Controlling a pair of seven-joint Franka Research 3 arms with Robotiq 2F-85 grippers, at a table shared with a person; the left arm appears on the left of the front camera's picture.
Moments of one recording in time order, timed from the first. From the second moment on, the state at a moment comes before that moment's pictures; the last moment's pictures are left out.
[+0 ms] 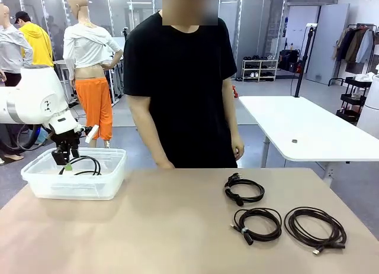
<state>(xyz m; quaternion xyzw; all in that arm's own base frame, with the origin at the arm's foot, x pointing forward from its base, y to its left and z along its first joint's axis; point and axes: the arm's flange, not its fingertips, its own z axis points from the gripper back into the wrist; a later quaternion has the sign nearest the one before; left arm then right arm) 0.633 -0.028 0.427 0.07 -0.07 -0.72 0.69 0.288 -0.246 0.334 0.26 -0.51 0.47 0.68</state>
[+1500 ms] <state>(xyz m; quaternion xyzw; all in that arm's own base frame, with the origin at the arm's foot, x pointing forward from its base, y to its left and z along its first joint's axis) 0.601 -0.024 0.457 0.01 -0.09 -0.67 0.73 0.288 -0.245 0.334 0.26 -0.51 0.47 0.68</state>
